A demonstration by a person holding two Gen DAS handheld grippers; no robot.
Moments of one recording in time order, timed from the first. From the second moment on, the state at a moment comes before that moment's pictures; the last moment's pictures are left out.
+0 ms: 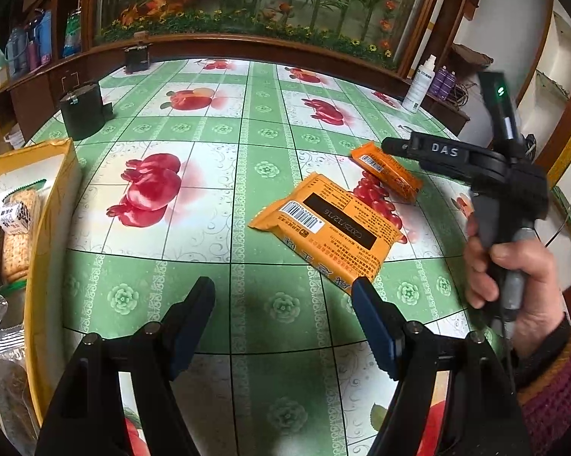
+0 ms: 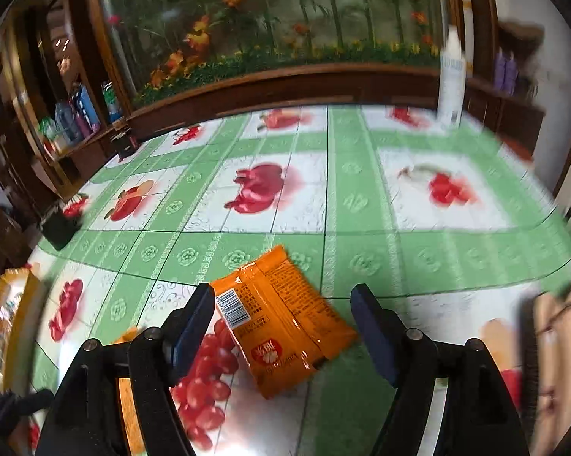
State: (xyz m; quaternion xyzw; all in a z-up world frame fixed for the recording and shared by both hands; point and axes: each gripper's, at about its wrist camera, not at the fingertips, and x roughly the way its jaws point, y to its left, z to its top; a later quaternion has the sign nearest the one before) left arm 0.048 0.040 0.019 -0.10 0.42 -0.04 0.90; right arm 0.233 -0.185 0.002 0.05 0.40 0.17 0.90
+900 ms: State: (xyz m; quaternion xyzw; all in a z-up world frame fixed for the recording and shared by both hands) left arm 0.048 0.042 0.020 -0.10 0.42 -0.04 0.90; right arm 0.197 -0.127 -0.002 -0.07 0.43 0.15 0.89
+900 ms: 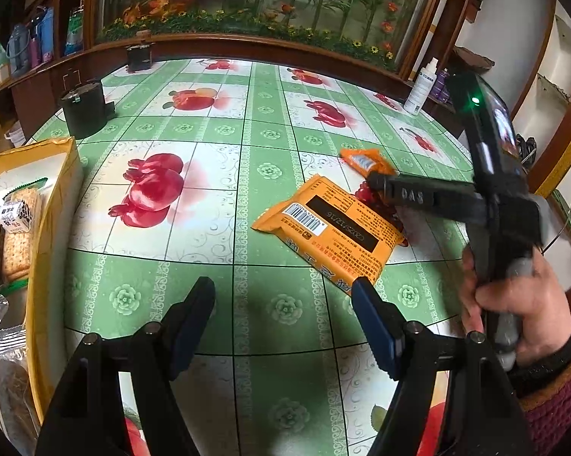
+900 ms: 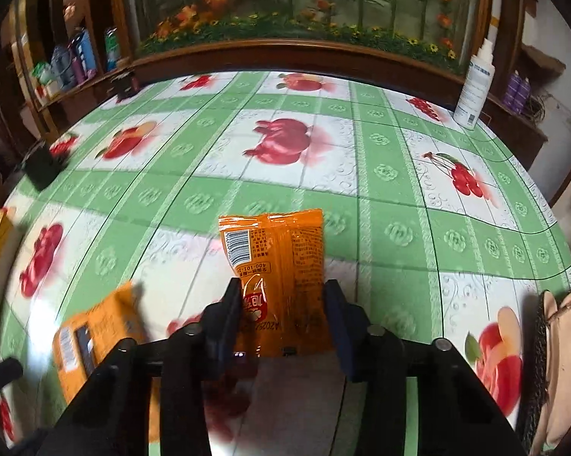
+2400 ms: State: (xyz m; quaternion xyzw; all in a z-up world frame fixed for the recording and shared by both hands) left arm 0.046 0.035 0.024 -0.06 0.38 -0.01 0.92; right arm 0.123 -0.148 0.011 0.05 0.43 0.19 0.88
